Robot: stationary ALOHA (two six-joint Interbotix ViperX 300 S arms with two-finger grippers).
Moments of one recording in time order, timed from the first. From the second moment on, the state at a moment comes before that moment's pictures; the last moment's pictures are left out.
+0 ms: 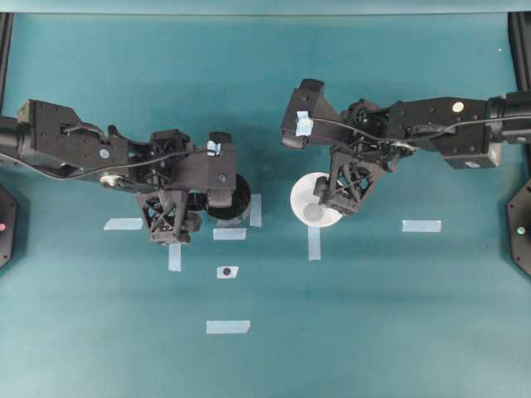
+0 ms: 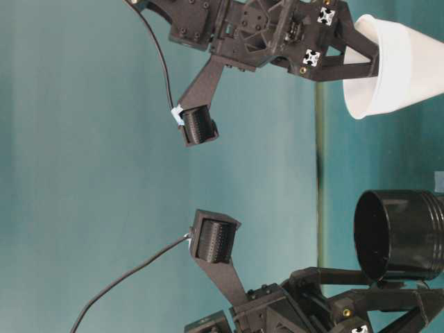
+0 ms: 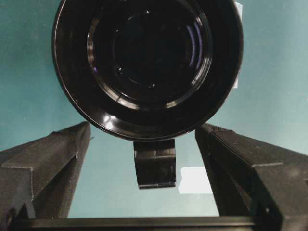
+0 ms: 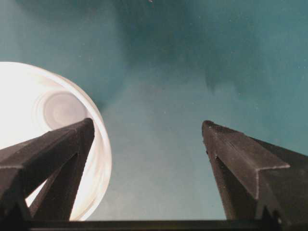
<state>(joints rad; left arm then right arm) 0.12 0.06 0.66 0.02 0.40 0.10 -0.22 0.06 0.58 -0.02 0.57 0.13</state>
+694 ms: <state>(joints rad) 0.12 0.07 0.65 0.02 0.40 0.10 -0.22 0.10 0.57 0.00 0.59 0.13</state>
